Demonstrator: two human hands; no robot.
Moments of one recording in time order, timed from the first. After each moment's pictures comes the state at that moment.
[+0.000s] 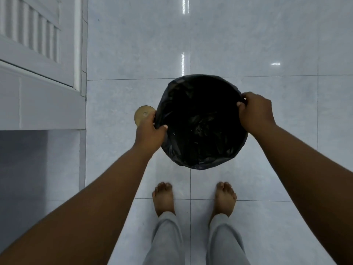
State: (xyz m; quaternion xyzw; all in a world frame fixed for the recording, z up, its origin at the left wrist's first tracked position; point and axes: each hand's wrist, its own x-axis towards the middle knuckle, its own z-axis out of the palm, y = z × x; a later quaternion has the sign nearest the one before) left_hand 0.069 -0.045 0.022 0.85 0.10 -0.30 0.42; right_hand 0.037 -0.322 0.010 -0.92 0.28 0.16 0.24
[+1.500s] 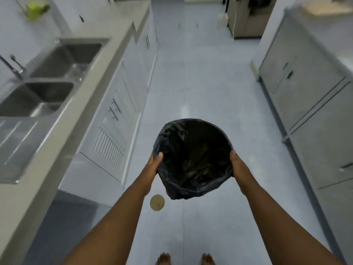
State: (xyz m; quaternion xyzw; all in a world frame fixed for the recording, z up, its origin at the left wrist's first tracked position) left_hand 0.082 -0.062 0.551 0.69 0.02 -0.29 0.66; right_hand -0.002 -0.353 0.538 -0.71 0.30 0.07 0.63
